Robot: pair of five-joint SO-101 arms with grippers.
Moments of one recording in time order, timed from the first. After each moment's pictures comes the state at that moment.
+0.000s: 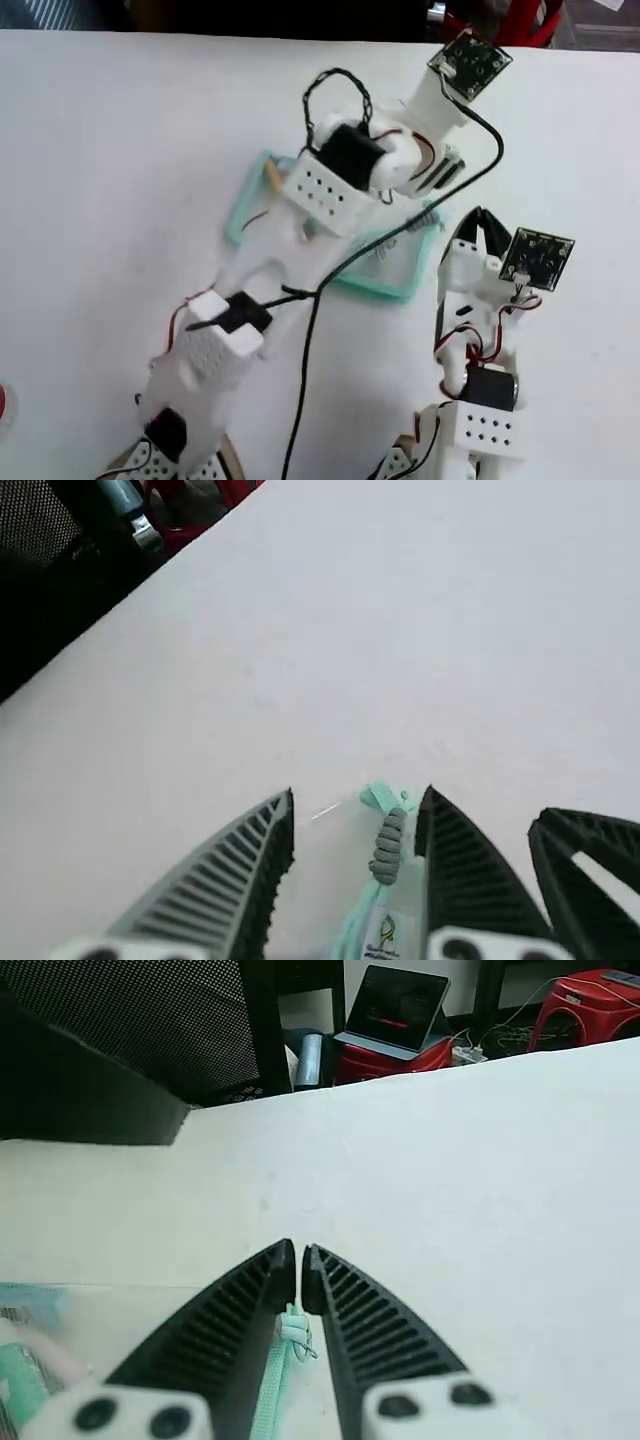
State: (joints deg) left arm 35.6 37.2 -68.2 83.8 -9.5; right arm 8.4 -80.6 86.0 18.1 -3.5
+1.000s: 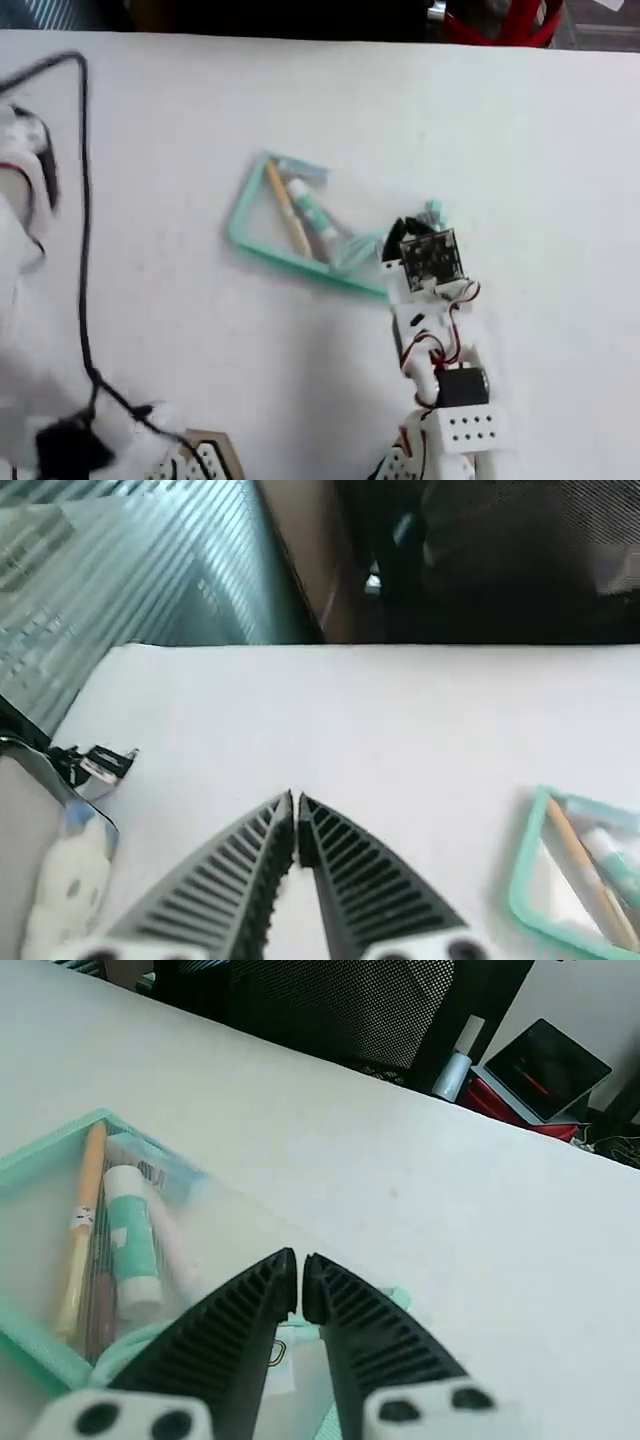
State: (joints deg) left arm -17.9 -25.1 -38.3 102.5 -11.5; right arm -9.3 -80.6 89.4 18.1 16.3
